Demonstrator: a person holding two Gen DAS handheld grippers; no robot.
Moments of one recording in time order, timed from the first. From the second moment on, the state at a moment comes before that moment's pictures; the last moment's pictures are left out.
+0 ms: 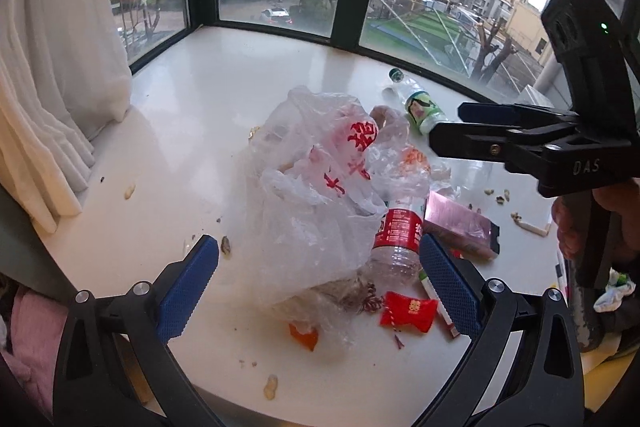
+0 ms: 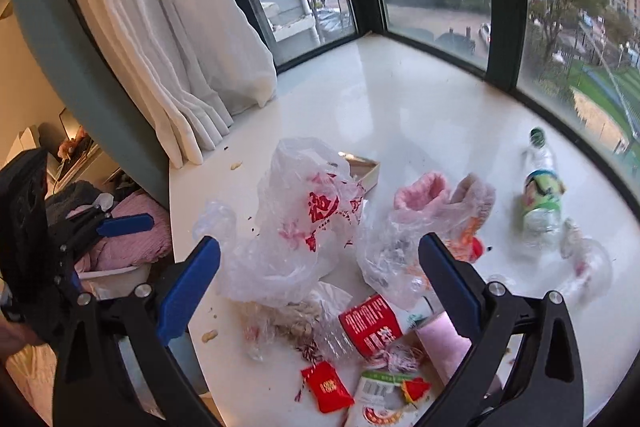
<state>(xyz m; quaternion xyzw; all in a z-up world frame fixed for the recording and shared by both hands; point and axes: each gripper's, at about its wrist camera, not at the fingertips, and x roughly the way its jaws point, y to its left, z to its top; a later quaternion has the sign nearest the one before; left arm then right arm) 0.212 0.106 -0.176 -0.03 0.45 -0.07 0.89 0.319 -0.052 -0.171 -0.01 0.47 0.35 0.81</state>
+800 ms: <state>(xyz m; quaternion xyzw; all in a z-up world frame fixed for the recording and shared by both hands) 0.261 0.117 -0.257 -0.07 0.49 -0.11 0.86 0.368 0.002 -0.245 0.03 0.53 0.39 0.75</state>
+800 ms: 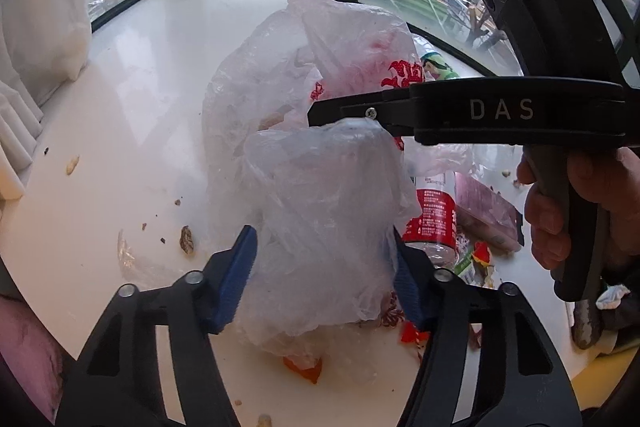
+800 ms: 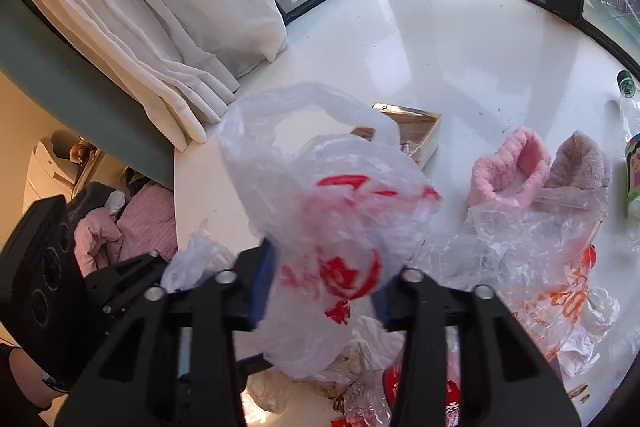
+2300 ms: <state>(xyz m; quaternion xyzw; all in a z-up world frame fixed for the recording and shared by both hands) 0.148 0.085 -0.072 0.00 0.39 -0.12 0.91 0.230 -0.056 -0.053 0.05 0.41 0.37 0.83</state>
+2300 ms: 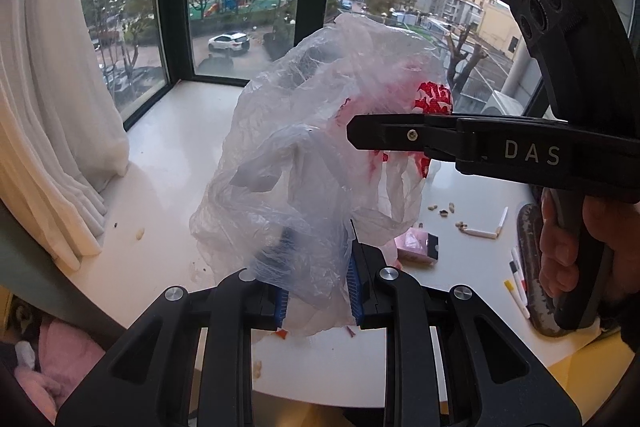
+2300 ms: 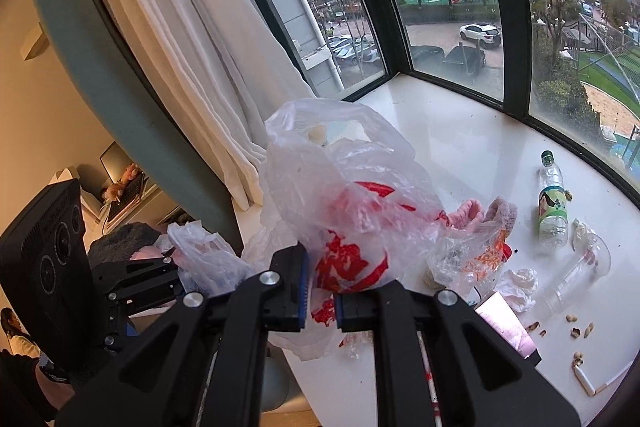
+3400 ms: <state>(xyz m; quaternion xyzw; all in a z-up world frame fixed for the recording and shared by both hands) -0.091 0.217 -0.120 -0.02 0.45 0.04 0.89 0.027 0.129 -0.095 -0.01 0.44 0.52 0.73</state>
